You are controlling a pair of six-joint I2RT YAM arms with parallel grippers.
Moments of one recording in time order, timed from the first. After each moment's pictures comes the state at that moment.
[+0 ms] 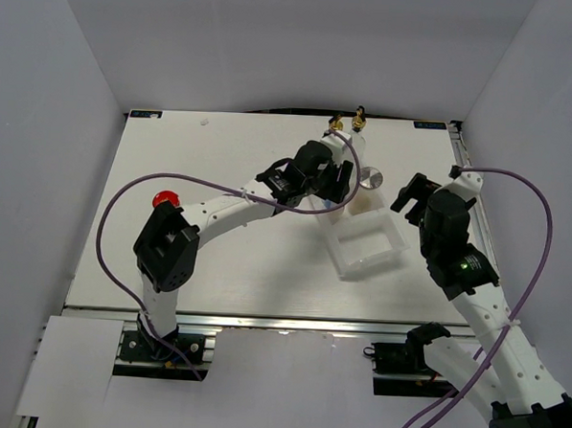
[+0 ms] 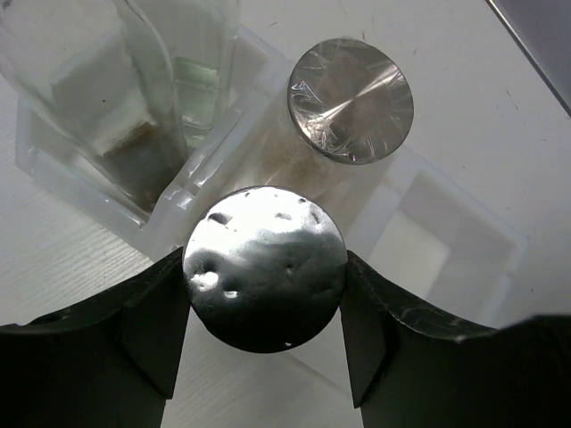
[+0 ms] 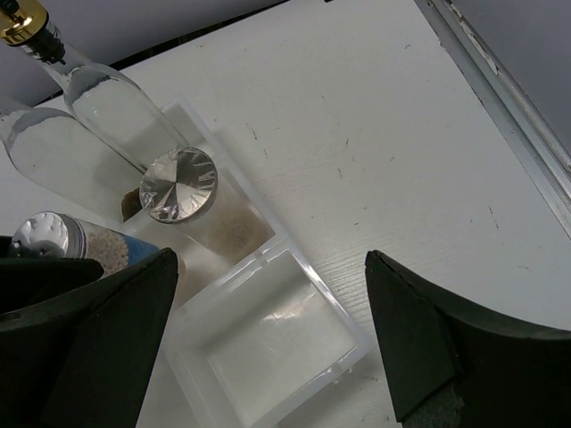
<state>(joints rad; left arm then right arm) -0.83 1.89 1.56 -0.15 -0.08 -0.25 0.39 0.79 0.82 -0.35 0.51 0.42</state>
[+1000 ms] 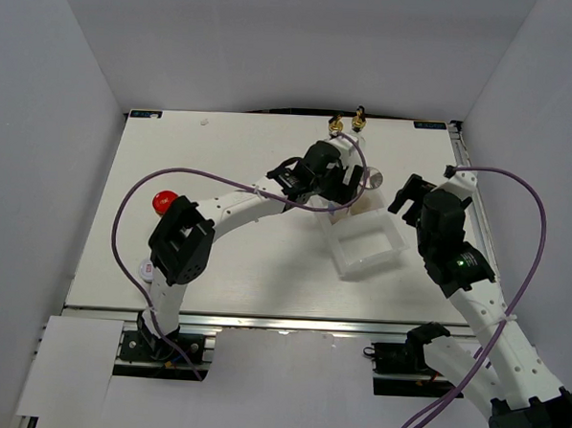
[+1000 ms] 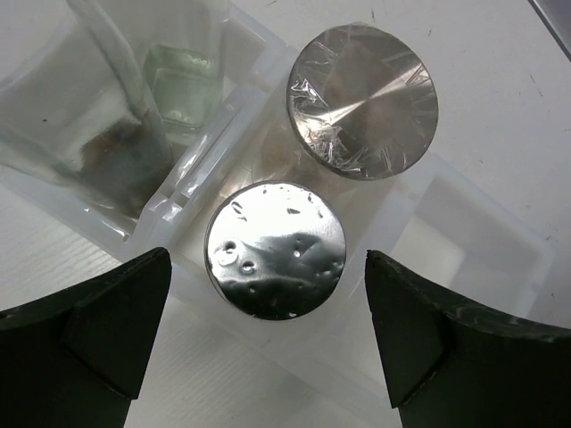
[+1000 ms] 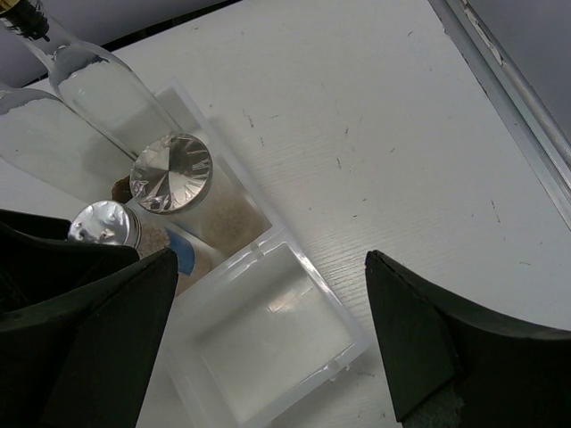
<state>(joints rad) -0.83 2.01 1.66 -0.19 -0.06 -0.24 0.39 0.81 0.81 -0.35 0.50 0.41</state>
